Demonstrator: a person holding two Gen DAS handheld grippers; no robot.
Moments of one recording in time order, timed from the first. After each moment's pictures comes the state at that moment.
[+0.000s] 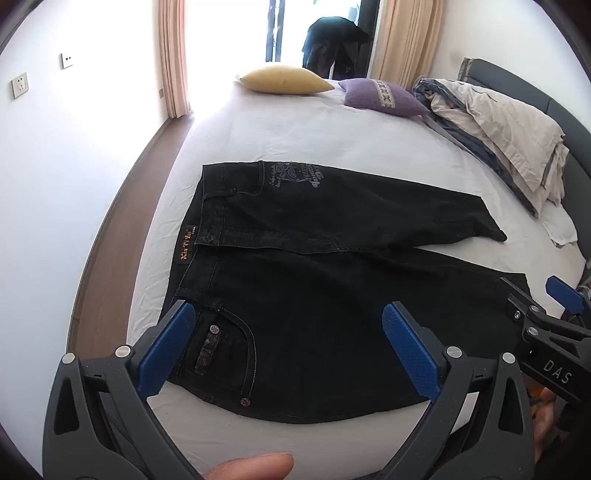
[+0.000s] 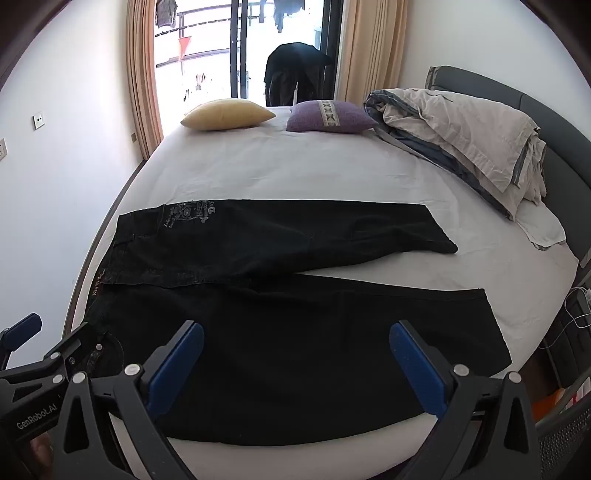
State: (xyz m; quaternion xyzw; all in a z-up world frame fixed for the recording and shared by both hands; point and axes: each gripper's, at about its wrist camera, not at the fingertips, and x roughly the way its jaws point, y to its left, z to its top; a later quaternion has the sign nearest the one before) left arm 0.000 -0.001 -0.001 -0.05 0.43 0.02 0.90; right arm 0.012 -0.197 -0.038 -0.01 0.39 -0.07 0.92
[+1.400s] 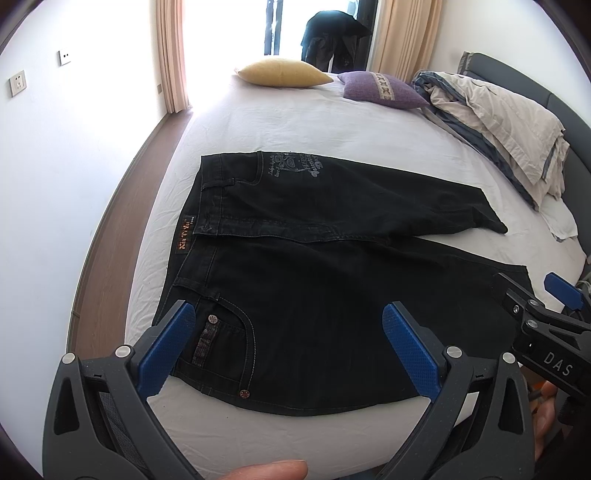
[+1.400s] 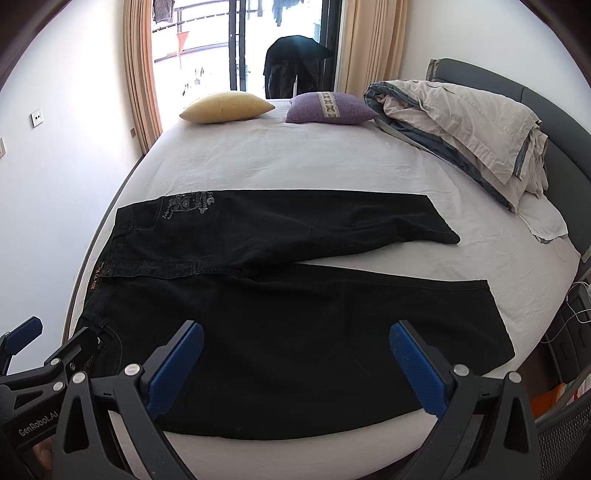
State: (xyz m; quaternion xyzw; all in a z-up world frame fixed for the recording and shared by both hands) left arm -0.002 -0.002 -0.010 -0.05 0.44 0.01 0.90; right arm 0.012 -0.199 -0.048 0.00 0.41 -0.06 0.91
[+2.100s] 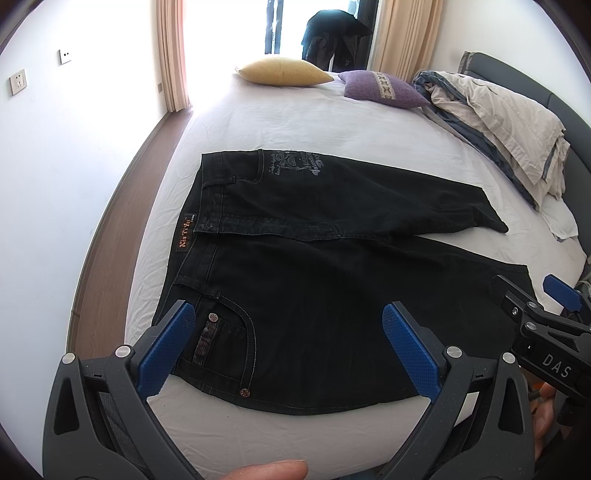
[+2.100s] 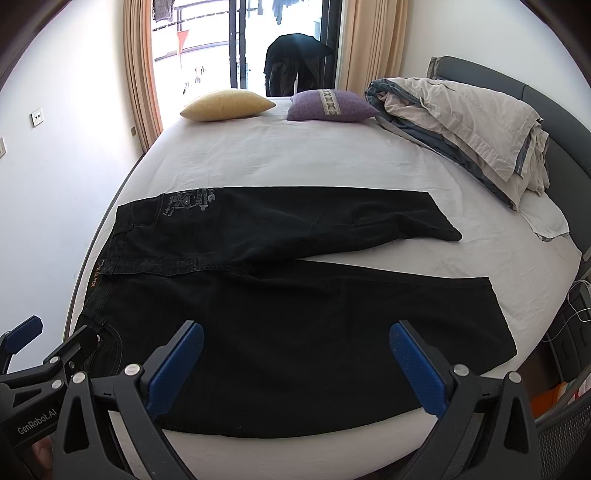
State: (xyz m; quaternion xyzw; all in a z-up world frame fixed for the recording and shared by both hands) left arm -0.002 -0.002 -0.011 -0.05 0.44 0.01 0.90; right arm 0.012 -0.197 -0.052 0.00 0.41 -0.06 0.91
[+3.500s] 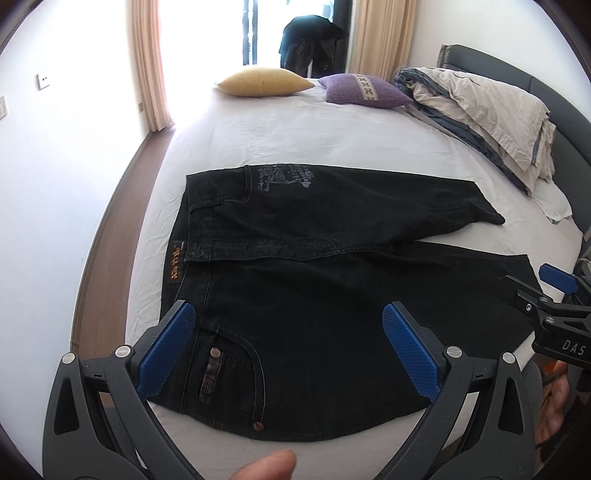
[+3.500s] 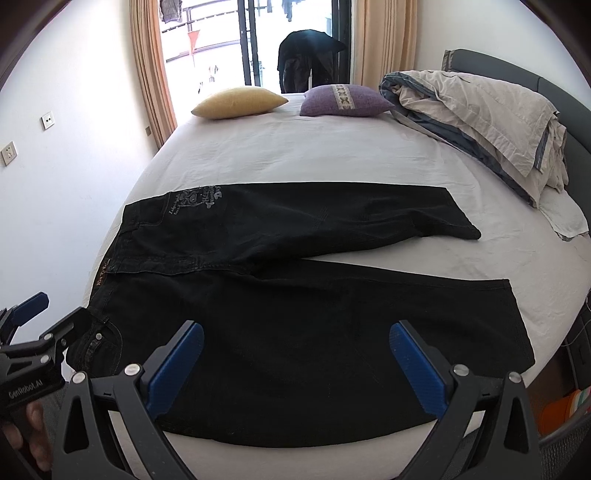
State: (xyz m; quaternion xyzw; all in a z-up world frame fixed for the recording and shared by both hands) left arm 0.024 0.013 -0.022 -0.02 0.42 -0.04 0.91; right arm 0.024 -0.219 -0.070 0.02 0.41 -0.01 0.91
